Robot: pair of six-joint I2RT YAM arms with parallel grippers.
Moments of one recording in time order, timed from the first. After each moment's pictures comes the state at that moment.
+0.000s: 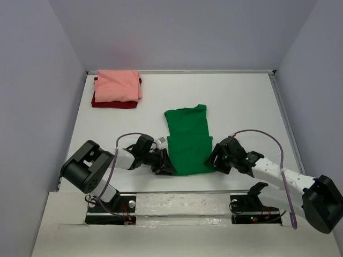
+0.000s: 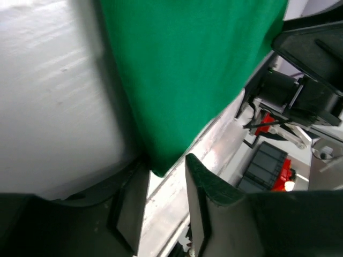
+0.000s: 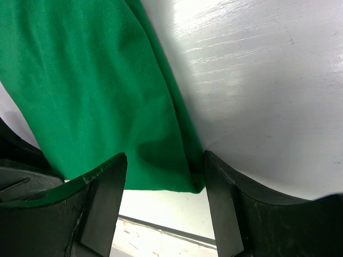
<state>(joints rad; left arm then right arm) -0.62 1.52 0.38 0.27 0.73 -0.94 0.66 1.03 0.41 -0.35 0.02 1.09</state>
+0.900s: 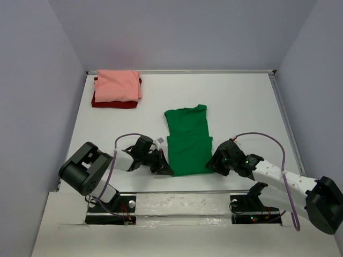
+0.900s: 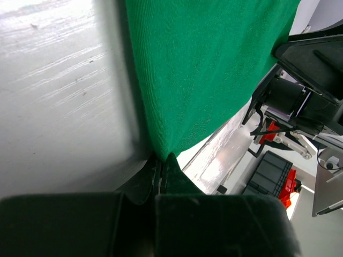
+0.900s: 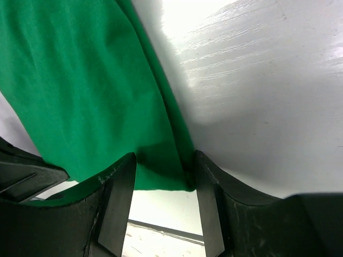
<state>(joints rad) -0.62 1.49 0.35 0.26 0.67 -0.93 0.70 0.98 0.37 -0.35 0.07 1.18</state>
